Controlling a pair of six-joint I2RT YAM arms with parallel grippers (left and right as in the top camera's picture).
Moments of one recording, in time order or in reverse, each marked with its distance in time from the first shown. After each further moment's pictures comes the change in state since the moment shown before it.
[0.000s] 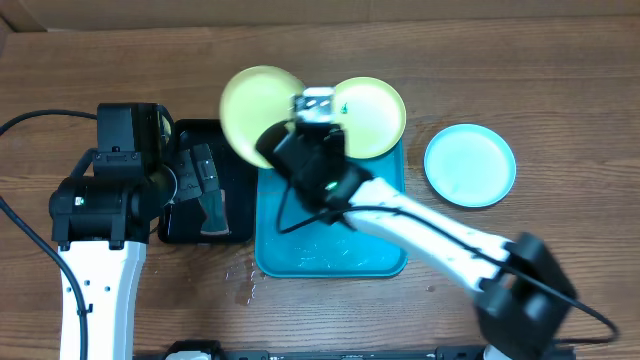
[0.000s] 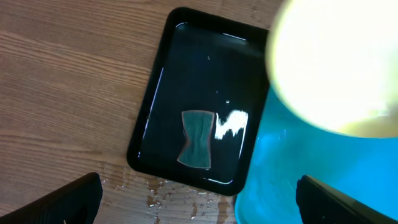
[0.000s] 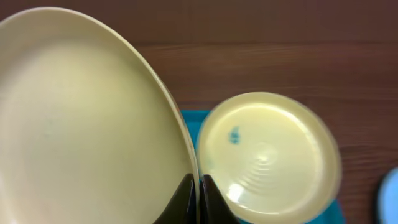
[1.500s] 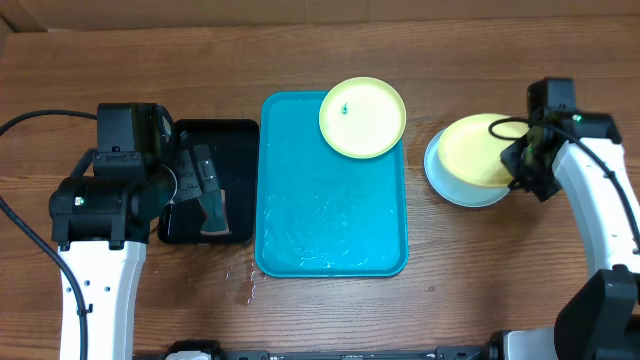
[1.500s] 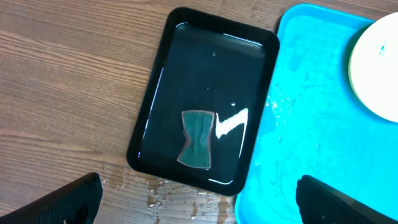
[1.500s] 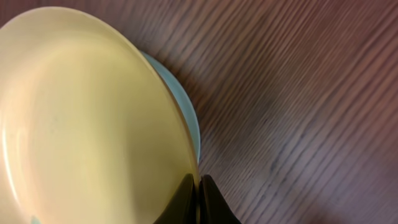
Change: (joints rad) left arm 0.000 0.000 0.000 0.000 0.000 0.000; right arm -0.967 -0.244 -0.221 -0.636 -0.549 0.261
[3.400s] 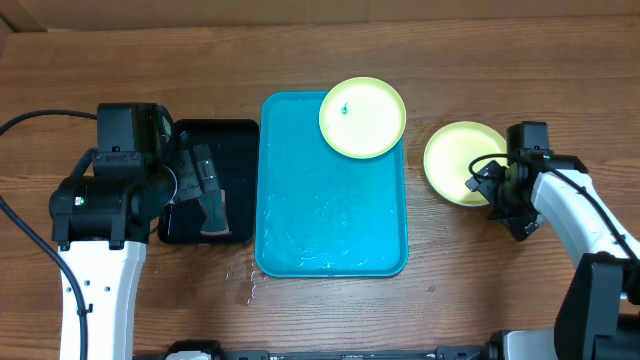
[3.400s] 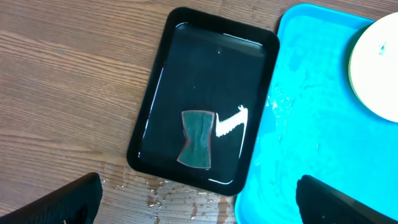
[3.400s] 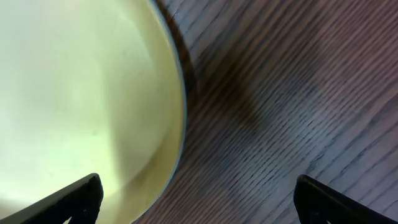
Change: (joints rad) left arm 0.000 0.000 0.000 0.000 0.000 0.000; right arm 0.016 0.000 -0.302 0.269 -0.134 -0.060
